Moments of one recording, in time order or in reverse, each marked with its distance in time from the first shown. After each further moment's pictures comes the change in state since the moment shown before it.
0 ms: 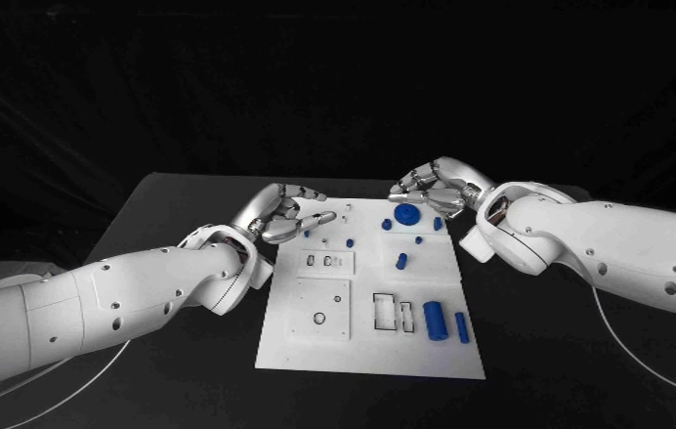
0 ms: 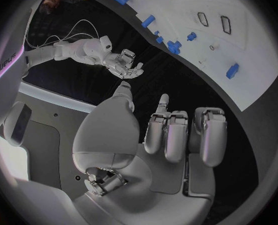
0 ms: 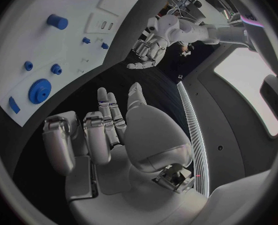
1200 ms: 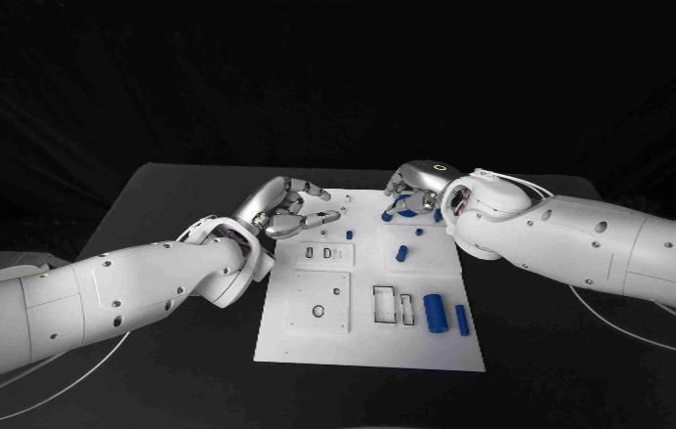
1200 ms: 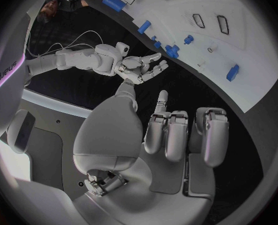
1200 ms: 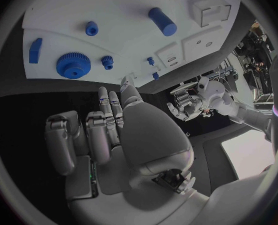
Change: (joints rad) left arm 0.013 0.014 0.002 0.006 -0.082 -0.009 -0.028; left_hand 0.066 -0.023 -0.006 0.000 0.023 0.049 -0.022 0.061 0.037 0.000 -0.008 0.000 0.000 0.000 -0.007 0.000 0.000 0.000 0.000 0.021 0.000 0.000; right arm -0.037 0.176 0.010 -0.176 -0.697 0.010 -0.295; right_hand 0.114 -0.030 0.076 -0.064 -0.012 0.068 -0.052 -0.167 -0.078 0.094 -0.008 -0.269 -0.075 -0.001 -0.010 0.000 0.000 0.000 0.000 -0.006 -0.001 0.000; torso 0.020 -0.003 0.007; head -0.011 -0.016
